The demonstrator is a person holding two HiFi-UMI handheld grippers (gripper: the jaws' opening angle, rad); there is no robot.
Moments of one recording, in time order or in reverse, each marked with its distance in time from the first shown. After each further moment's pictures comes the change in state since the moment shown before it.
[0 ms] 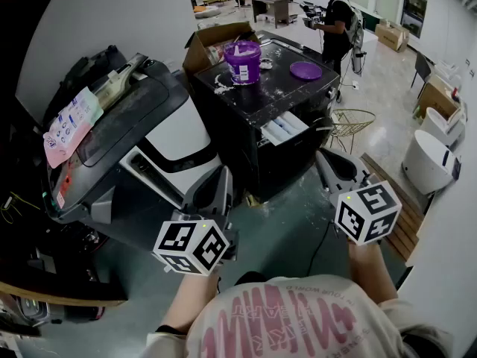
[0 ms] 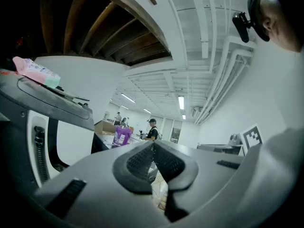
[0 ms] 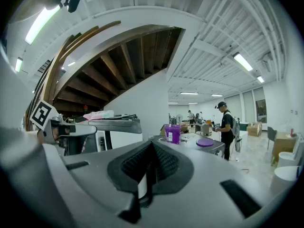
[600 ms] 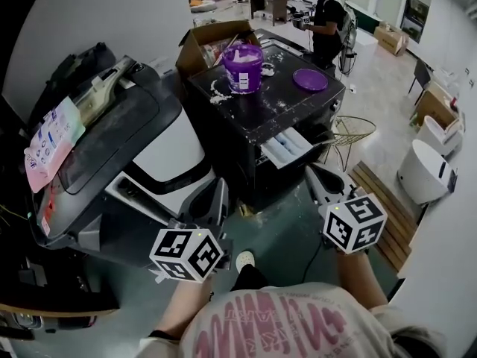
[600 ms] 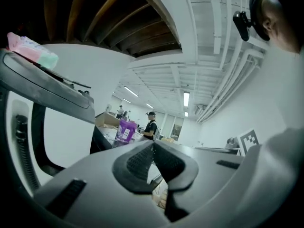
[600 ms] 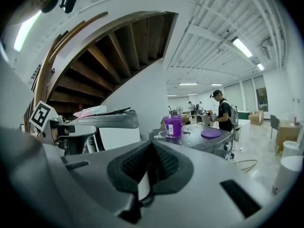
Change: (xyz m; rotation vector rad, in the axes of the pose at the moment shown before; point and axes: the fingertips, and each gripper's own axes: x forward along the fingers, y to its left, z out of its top) left arm 0.078 0.063 -0.017 -0.052 0.069 0.000; right arm 0.099 -0.030 -0.026 0.081 0.073 0.010
